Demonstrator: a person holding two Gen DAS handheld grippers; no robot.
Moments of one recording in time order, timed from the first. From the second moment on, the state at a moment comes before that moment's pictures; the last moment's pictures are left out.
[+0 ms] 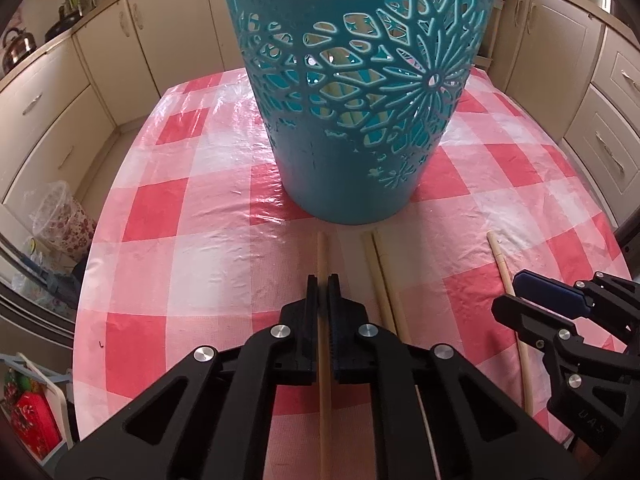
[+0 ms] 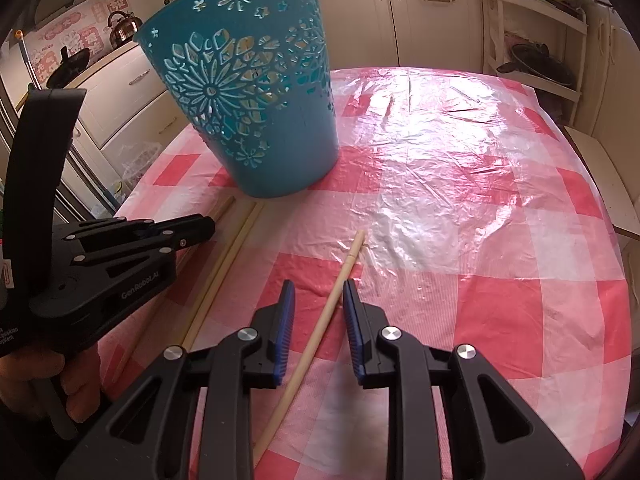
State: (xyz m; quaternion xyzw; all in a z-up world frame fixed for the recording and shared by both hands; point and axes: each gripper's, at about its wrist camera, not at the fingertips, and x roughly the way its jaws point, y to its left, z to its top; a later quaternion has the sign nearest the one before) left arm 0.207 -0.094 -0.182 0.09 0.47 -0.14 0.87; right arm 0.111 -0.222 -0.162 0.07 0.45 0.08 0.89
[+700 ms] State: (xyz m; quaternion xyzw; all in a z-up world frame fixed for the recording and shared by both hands) left arm 0.200 -0.064 0.037 -0.07 0.26 -0.23 0.93; right arm 0.109 -0.224 -0.163 0.07 0.44 0.09 0.89
